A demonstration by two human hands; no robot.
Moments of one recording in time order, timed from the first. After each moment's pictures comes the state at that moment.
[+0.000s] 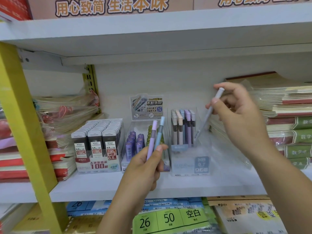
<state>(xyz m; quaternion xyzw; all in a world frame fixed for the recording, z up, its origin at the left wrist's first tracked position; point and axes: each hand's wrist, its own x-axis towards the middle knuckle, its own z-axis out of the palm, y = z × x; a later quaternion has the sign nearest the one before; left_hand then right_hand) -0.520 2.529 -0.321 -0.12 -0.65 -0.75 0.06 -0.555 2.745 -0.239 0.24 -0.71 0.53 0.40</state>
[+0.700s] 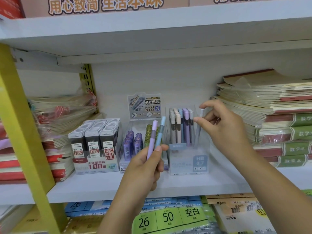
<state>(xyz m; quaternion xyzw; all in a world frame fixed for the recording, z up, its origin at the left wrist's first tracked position) -0.520 2.532 -0.323 -0.12 -0.66 -0.73 0.07 -0.581 2.744 -0.271 0.19 -0.79 0.38 0.44</state>
